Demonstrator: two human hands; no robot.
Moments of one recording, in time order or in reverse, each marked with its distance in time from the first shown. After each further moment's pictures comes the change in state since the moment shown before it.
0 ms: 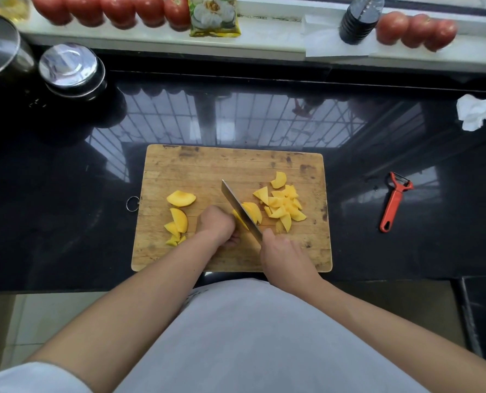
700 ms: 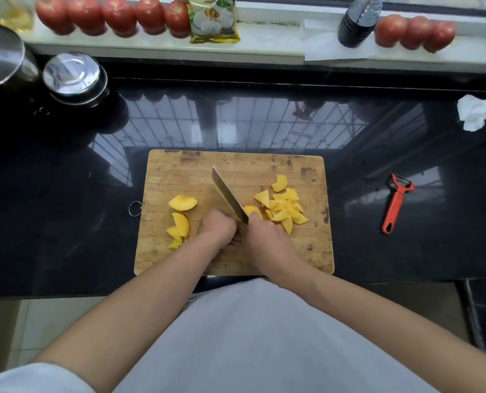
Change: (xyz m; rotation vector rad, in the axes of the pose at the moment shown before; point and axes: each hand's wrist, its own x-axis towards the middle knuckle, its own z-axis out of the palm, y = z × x) left_hand 0.002 -0.001 -0.003 -0.022 -0.035 0.010; right_hand 0.037 -0.023 0.000 0.039 0.062 0.011
